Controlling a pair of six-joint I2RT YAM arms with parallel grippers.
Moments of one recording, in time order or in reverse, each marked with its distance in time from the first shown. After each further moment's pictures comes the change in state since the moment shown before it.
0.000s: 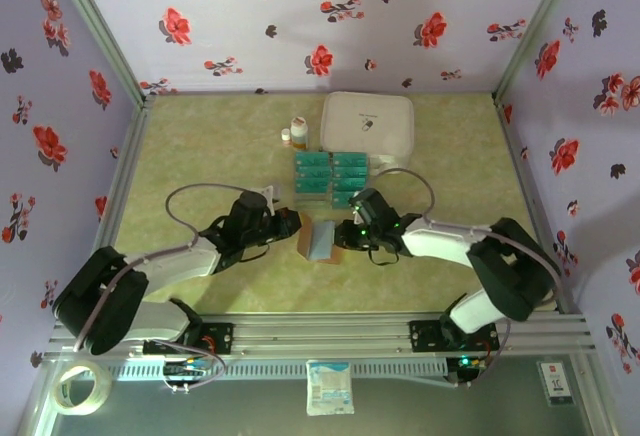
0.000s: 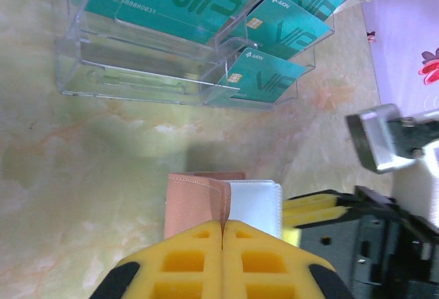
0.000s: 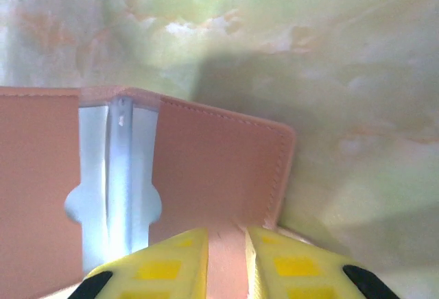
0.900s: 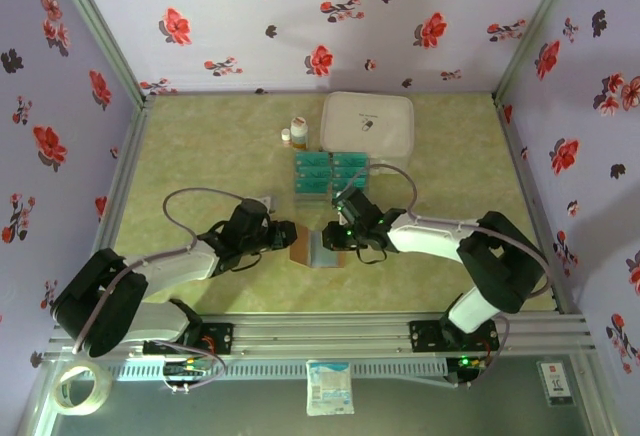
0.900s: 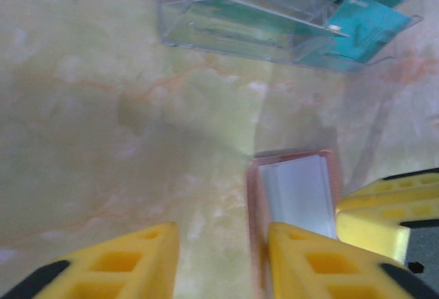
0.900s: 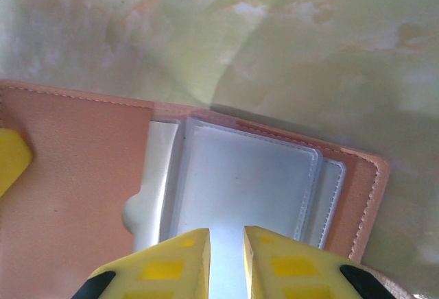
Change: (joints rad) left arm 0.003 -0.006 -0.035 -0.146 -0.081 0.112; right arm 0.098 0.101 0.110 -0.050 0.034 -0.030
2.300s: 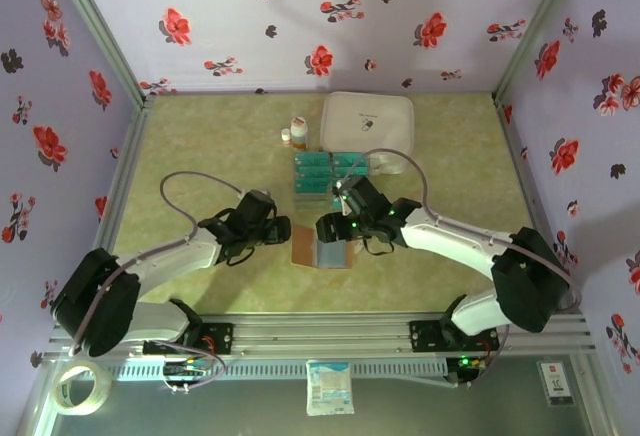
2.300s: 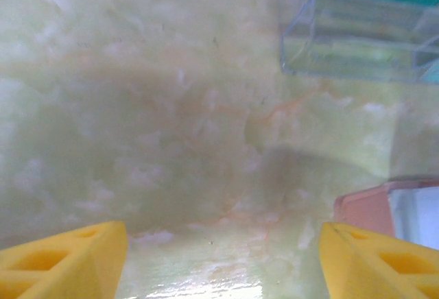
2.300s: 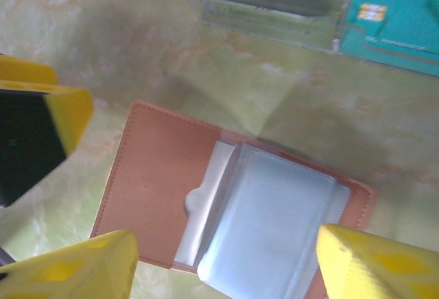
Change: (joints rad) left arm -0.004 -0.013 0.177 -0.379 -0.267 0.087; right arm -0.005 -0.153 0.124 -0.251 0.083 -0.168
